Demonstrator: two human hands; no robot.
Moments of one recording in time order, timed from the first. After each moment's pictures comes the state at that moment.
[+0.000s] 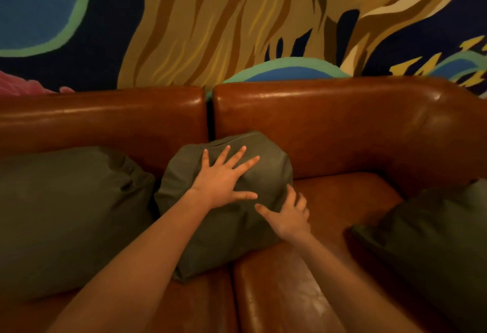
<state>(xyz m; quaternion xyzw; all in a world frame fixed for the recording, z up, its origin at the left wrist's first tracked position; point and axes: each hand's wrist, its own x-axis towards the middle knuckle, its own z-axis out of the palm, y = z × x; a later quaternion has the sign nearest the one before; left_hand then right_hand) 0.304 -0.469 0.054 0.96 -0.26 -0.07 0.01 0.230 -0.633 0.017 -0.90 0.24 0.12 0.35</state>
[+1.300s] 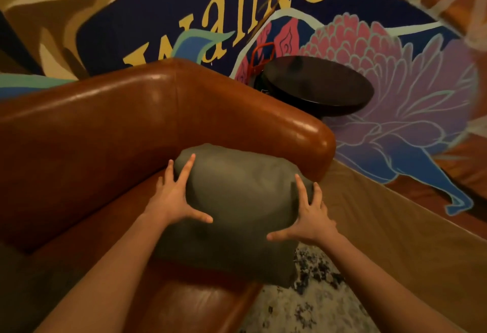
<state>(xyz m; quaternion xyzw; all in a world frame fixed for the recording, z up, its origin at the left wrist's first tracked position) 0.226 -0.946 0.029 0.90 -0.33 -0.21 0.16 -0.006 -1.135 0.031 -0.86 0.43 0.11 0.24</state>
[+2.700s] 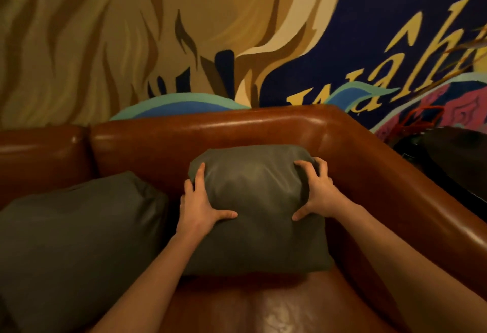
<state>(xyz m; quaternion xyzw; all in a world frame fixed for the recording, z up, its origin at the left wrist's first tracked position) 0.295 -0.774 0.085 0.93 0.02 -0.03 0.37 0.280 -1.042 0.124 -0.97 0.06 0.10 0.21</state>
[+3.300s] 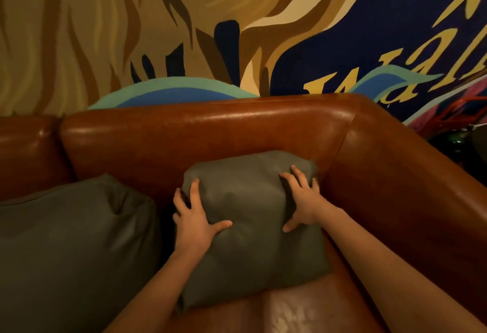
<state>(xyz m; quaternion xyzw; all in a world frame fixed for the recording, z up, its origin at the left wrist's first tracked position) 0.354 -0.794 0.002 0.94 0.09 -0.06 0.34 0.383 -1.042 0.028 -0.96 0.03 0.23 0.14</state>
